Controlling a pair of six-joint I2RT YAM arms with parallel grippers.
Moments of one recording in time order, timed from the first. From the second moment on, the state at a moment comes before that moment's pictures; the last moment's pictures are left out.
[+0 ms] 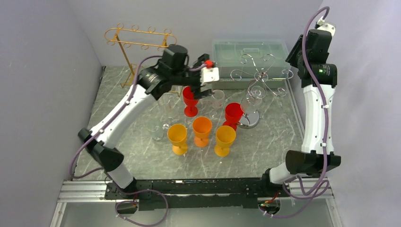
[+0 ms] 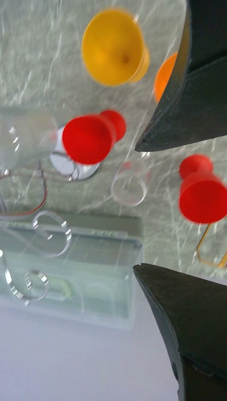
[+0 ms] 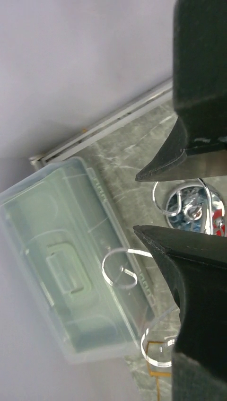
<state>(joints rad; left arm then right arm) -0.68 1.61 1.88 -0.69 0.54 0.74 -0.07 1.49 2.00 -0.87 0.25 0.28</state>
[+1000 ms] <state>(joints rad) -0.84 2.00 2.28 -0.60 0.26 0.76 -0.21 1.46 1.65 -0.63 0.02 0.34</state>
